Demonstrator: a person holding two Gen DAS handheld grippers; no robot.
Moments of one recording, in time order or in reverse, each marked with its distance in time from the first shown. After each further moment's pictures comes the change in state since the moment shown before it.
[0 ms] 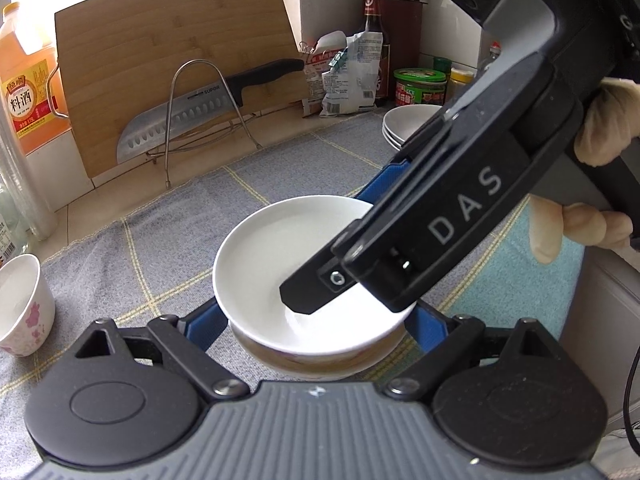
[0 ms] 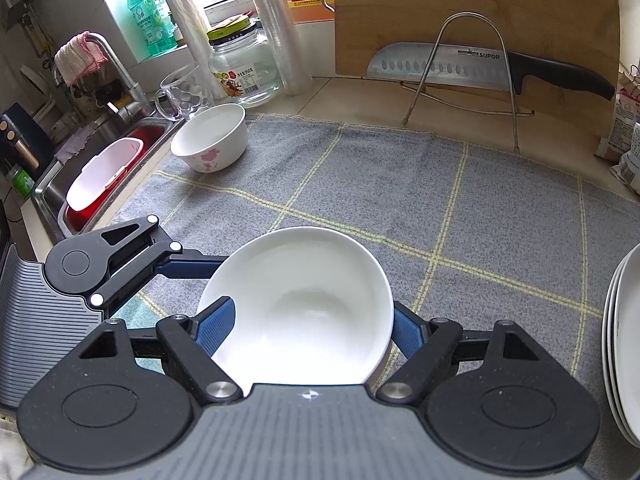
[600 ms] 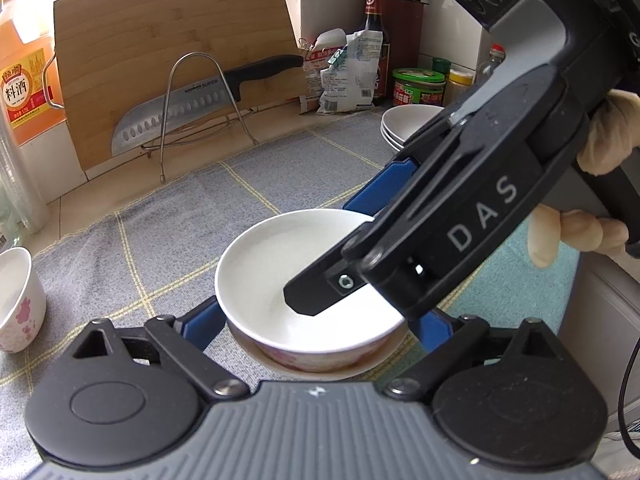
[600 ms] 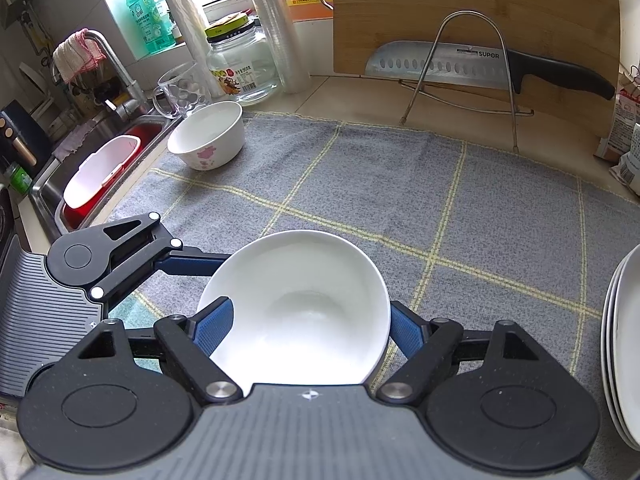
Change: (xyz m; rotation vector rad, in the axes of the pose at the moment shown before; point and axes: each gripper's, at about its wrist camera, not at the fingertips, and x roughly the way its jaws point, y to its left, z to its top) left arm 0.002 0.005 0.000 -0.013 0.002 -0.025; right arm 0.001 -0.001 -0.001 -0.007 0.002 -0.011
